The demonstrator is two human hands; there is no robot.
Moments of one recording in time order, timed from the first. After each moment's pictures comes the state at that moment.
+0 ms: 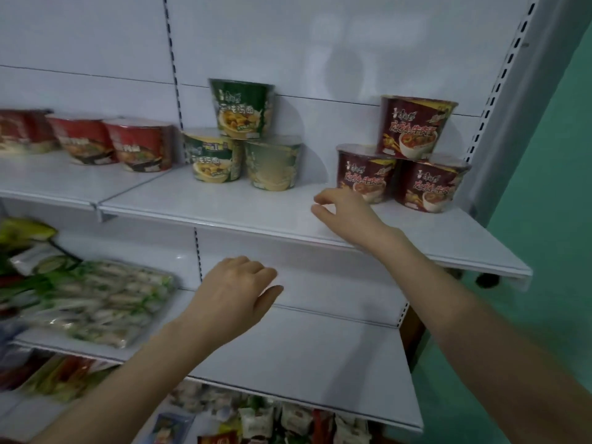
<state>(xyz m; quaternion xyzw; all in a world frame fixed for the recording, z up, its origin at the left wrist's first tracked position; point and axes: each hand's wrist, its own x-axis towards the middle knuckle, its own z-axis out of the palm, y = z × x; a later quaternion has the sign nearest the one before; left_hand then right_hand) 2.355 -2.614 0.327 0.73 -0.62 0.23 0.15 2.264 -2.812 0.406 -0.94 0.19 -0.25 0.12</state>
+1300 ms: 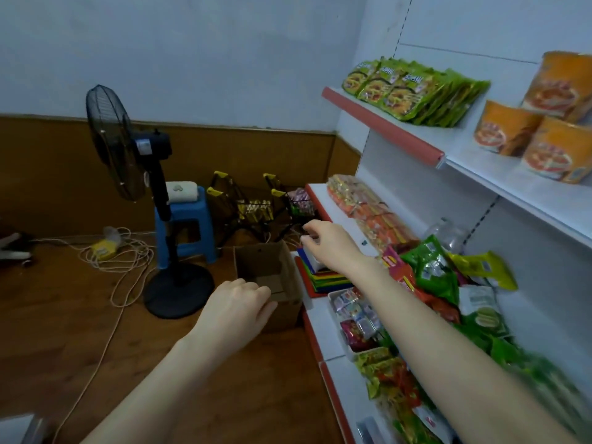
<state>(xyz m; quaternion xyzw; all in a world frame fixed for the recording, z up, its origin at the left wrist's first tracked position) 2.746 -1.925 0.228 0.98 -0.06 0.19 0.11 2.907 -2.059 0.266 -0.93 -0.30 0.01 0.21</state>
